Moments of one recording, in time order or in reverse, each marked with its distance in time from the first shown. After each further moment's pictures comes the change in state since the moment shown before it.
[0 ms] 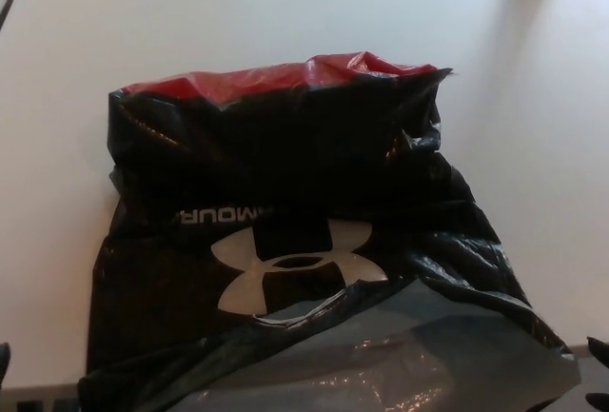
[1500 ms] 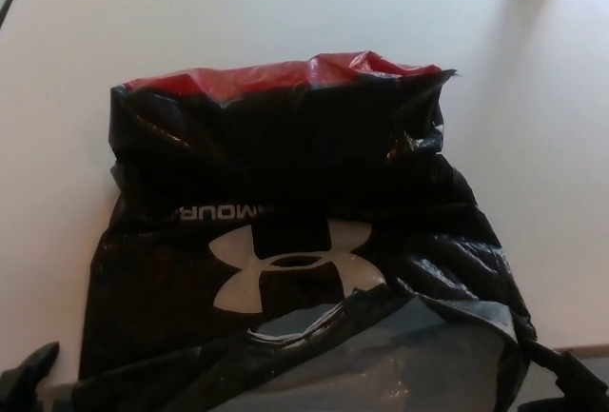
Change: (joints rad) left_arm -0.344 0.142 -0.255 0.508 -0.093 -0.083 -0.225; right_arm -0.125 0.005 0.145 0.168 -0.071 -0.114 -0.032
